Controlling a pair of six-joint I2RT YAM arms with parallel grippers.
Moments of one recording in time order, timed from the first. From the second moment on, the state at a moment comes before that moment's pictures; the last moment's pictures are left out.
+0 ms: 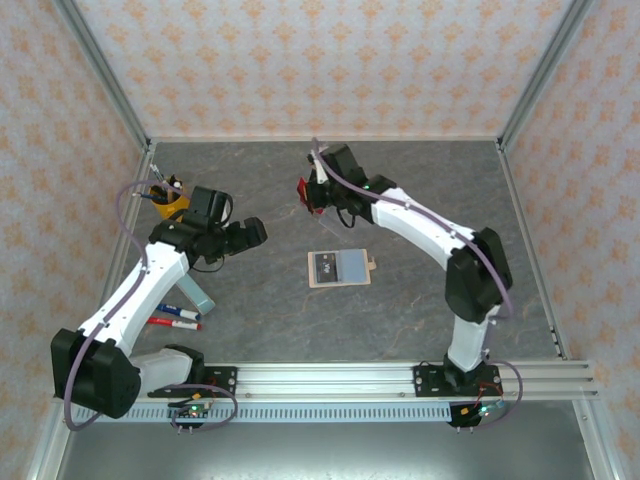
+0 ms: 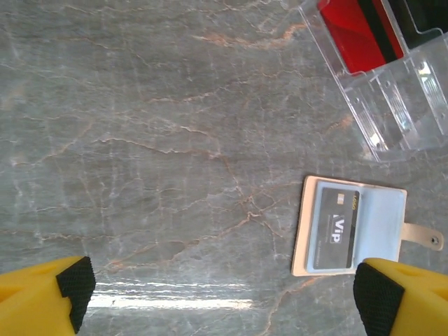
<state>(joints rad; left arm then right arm) -0.23 1.20 1.00 -0.81 0.11 -0.63 0.67 1.87 1.61 -0.46 -0.05 0.24</state>
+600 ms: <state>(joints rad) -0.23 1.18 0.99 -0.82 0.06 -0.61 0.62 2.19 1.86 -0.55 0.01 -0.15</state>
